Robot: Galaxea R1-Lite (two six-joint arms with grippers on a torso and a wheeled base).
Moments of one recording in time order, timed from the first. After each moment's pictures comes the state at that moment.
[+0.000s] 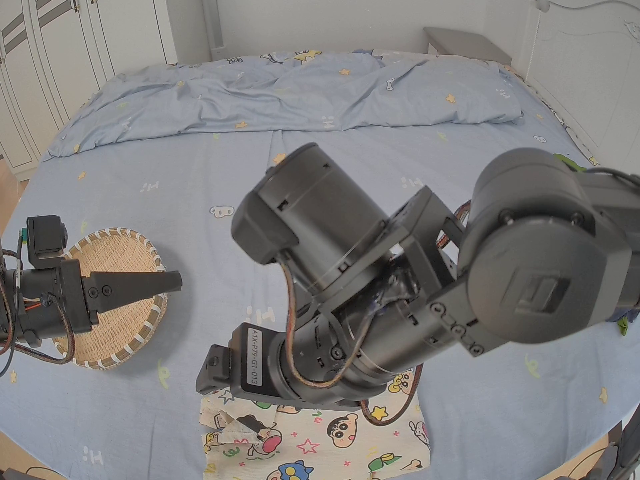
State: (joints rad) left arm -0.24 1.17 -0.72 -0.10 -0.57 -0.42; right arm 1.08 2.03 -1.80 0.72 0.16 0.93
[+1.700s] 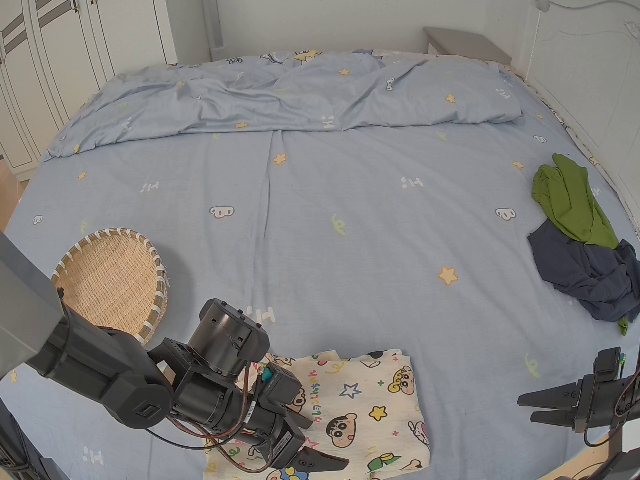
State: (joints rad) left arm -0.70 1.87 -0.69 -0.21 -0.58 0.05; right arm 0.16 1.07 -0.20 -0.13 0.57 0.70
